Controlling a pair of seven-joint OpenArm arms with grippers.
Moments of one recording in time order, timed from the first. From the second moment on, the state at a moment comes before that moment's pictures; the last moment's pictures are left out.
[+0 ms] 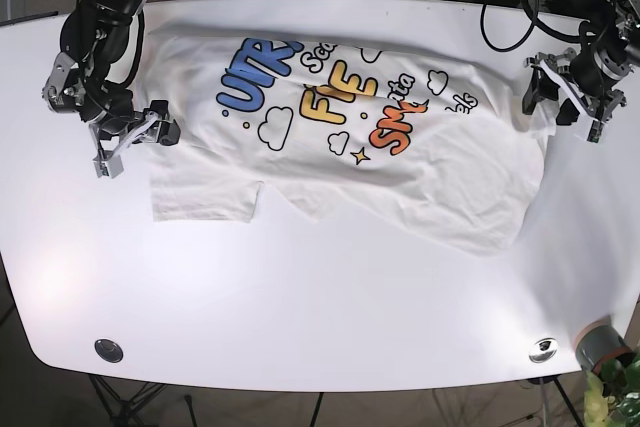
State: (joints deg) left arm 17.0 -16.7 -41.7 109.8 -44.0 -39.9 70.6; right arm 1.7 10.3 30.2 82.6 28.5 29.9 -64.6
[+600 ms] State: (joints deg) left arm 16.6 -21.7 -50.0 109.9 -71.4 -39.9 80.6; right arm 1.8 10.1 30.0 81.2 28.0 29.4 -64.1
